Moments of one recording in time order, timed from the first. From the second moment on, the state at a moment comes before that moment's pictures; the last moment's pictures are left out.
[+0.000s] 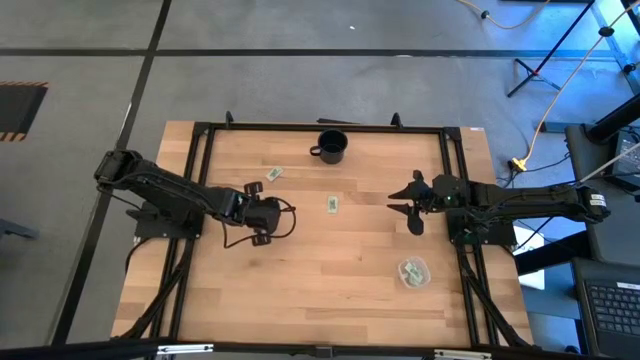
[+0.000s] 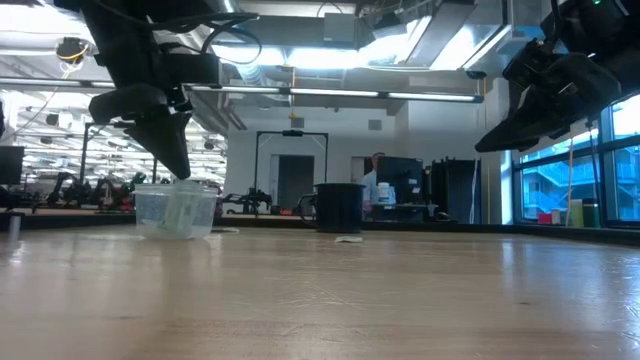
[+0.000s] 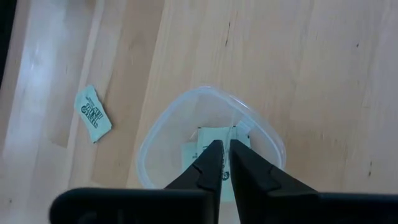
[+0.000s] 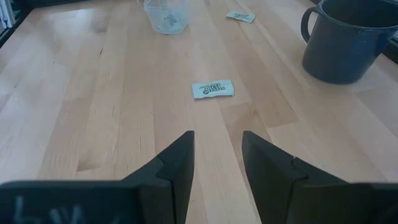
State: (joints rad) left arm -0.19 1.37 0.81 -0.68 -0.42 -0.30; right arm -0.11 0.62 0.24 -0.08 0.03 0.10
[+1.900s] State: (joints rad) left arm 0.53 1.54 0.98 -0.65 0.00 -0.14; right arm -0.11 0.62 0.24 -0.07 0.03 0.08
